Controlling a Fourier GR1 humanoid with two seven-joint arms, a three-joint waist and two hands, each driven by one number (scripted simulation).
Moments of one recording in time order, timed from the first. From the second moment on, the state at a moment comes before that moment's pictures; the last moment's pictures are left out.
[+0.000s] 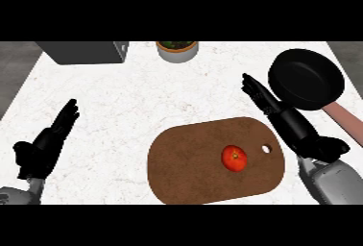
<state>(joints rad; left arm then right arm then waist) -0.09 0.59 -0.30 -1.39 0.36 0.22 -0.11 -0.30 -0.42 0.33 -1.59 -0.24 0.09 -0.07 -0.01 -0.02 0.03</state>
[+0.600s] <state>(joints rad) -0.14 0.46 -0.29 -1.51 0.44 0.32 0.05 -0.23 -0.36 0.32 -1.55 0.04 -0.30 -0.06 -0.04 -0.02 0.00</state>
